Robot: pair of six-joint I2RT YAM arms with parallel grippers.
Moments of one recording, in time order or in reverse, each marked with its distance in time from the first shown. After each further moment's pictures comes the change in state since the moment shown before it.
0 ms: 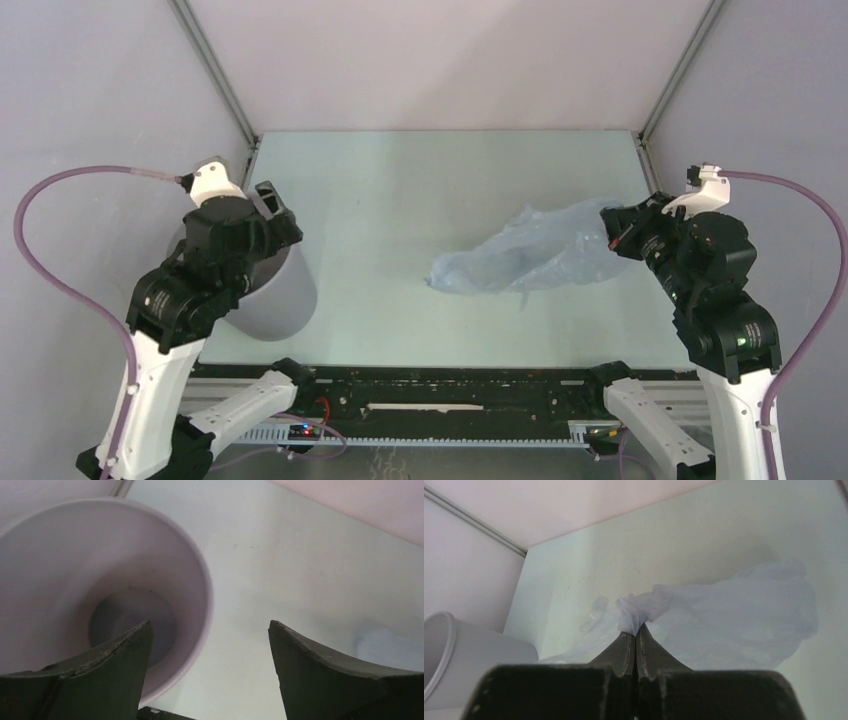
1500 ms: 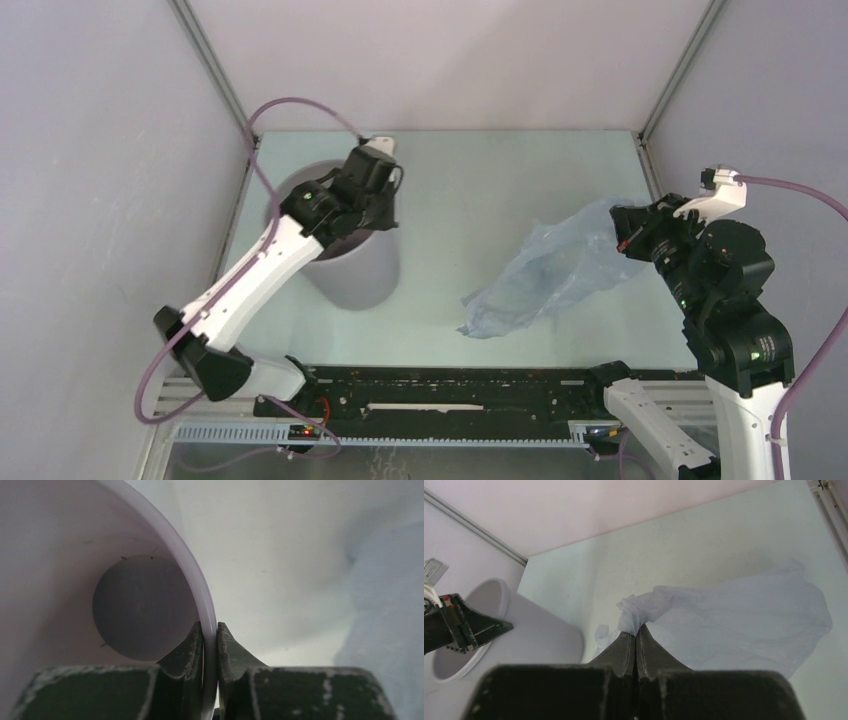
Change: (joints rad) left arm -0.146 0.477 -0.016 0.183 0.299 0.107; right arm 0.019 -0.021 0.047 -0.013 0.039 -0.037
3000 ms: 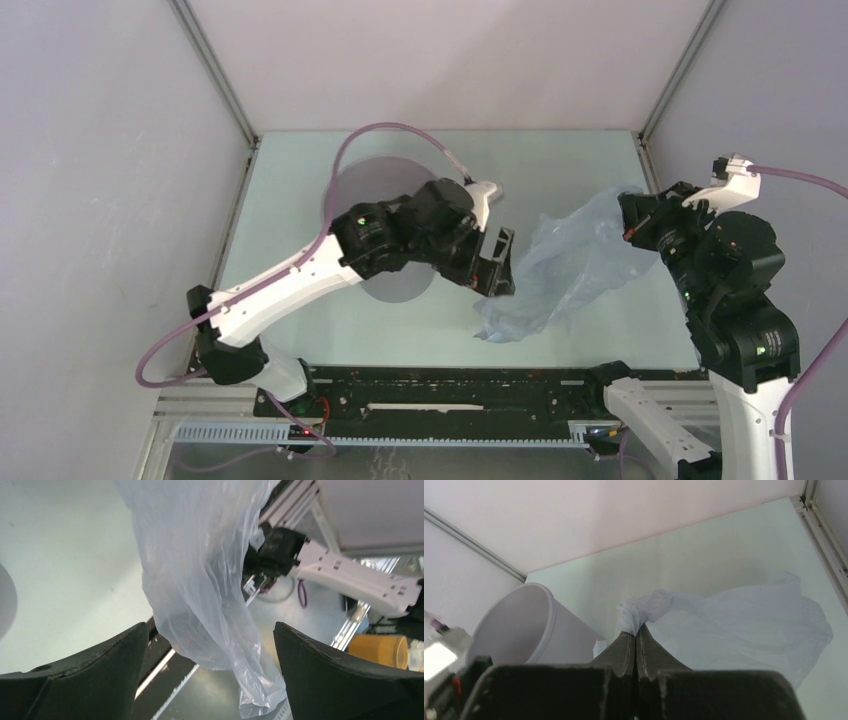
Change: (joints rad) left arm -0.434 0.151 0.254 0.038 0.435 -0.168; right arm -0.002 0.036 0.064 0.020 0.043 -0.012
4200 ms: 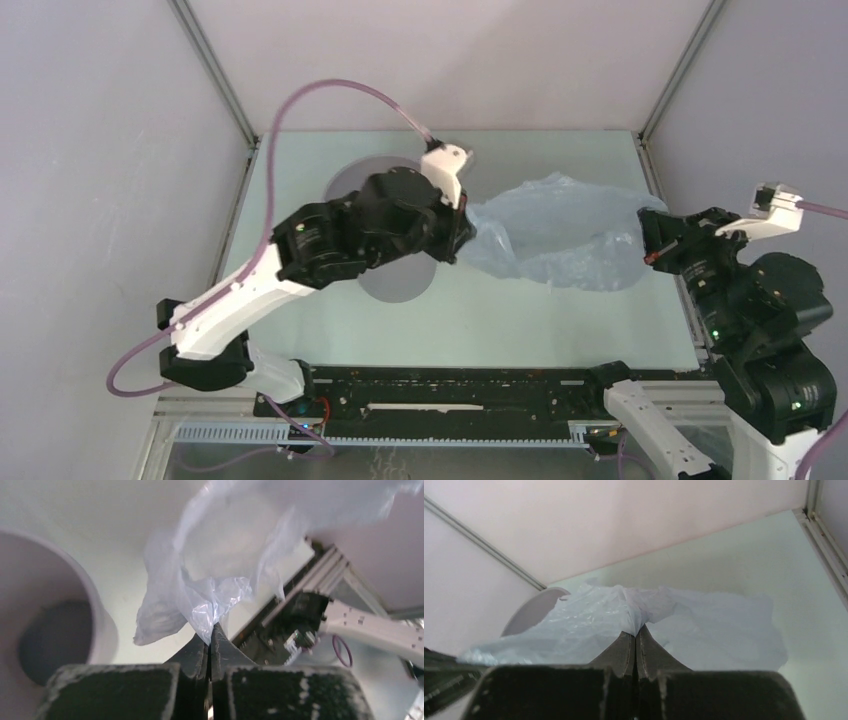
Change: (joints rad) left arm -0.101 -0.057 0.138 -0.043 -0.360 0.152; right arm -0.005 -0.085 0.045 -0.071 0.002 0.033
